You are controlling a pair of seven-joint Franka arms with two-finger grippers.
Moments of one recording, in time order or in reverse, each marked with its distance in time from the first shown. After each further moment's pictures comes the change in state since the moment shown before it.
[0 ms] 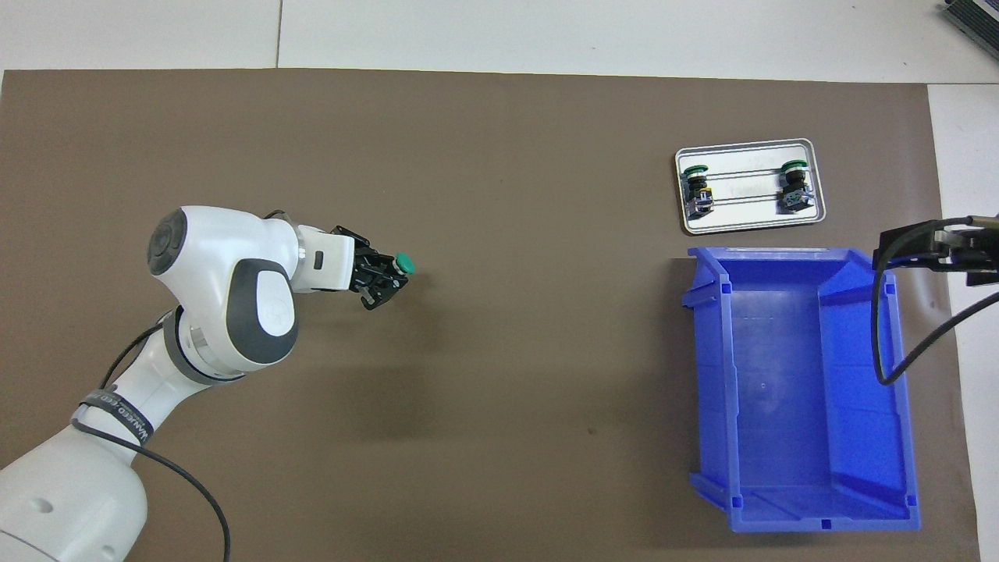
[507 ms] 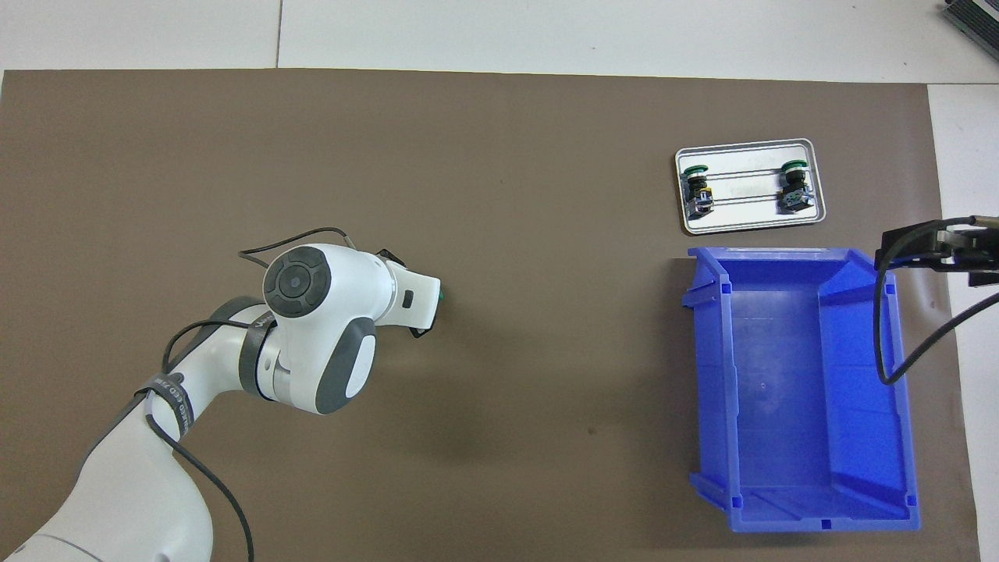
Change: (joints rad) left arm -0.182 0.000 -0.001 -0.057 0.493 0.163 -0.443; right arm -0.002 0.000 -0.001 0.000 0.000 0.000 0.000
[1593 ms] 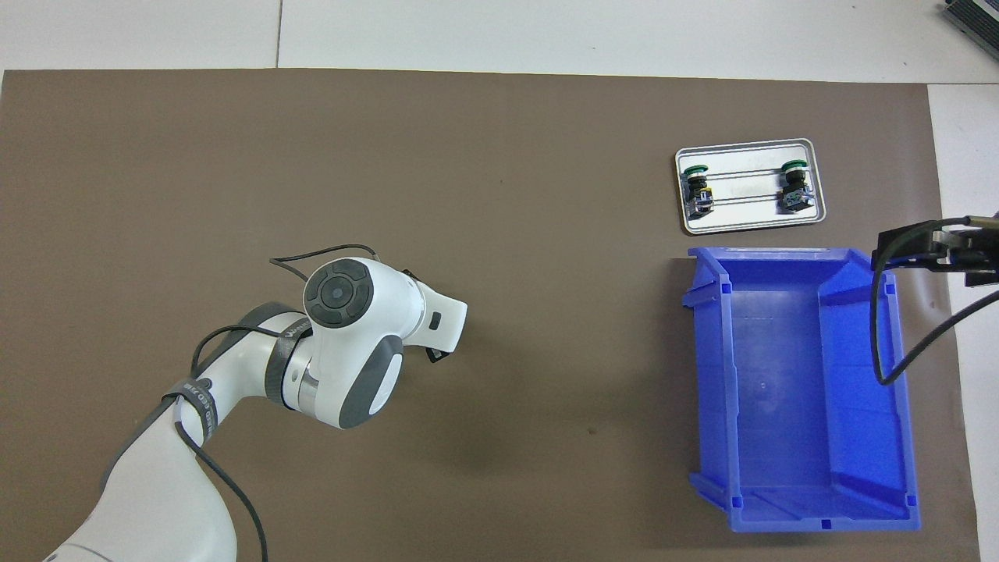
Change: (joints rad) left arm -0.068 0.002 -0.006 -0.007 0.077 -0.077 -0.057; right arm 0.003 0.003 0.001 0.001 0.000 -0.003 0.000
